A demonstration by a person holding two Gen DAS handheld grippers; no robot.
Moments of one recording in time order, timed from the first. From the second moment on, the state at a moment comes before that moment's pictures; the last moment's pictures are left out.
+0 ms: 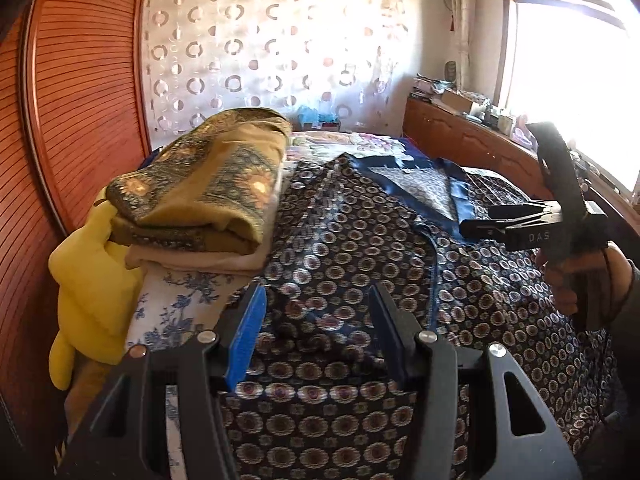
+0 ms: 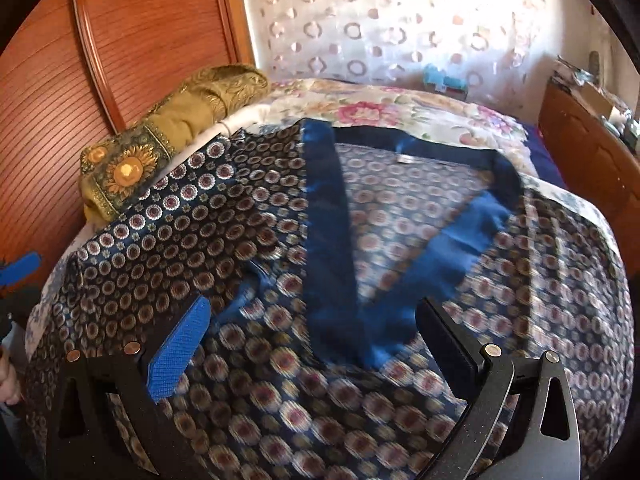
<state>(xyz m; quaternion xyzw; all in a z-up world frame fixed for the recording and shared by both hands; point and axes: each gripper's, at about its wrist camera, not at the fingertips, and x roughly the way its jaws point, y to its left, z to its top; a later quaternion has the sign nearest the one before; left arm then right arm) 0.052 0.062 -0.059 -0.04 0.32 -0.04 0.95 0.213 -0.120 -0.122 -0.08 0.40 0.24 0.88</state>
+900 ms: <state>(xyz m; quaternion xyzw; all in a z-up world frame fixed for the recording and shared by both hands) 0.038 0.010 -0.042 -0.01 0.30 -0.09 0.95 0.211 -0.124 -0.153 -0.14 0.43 0.21 0.87</state>
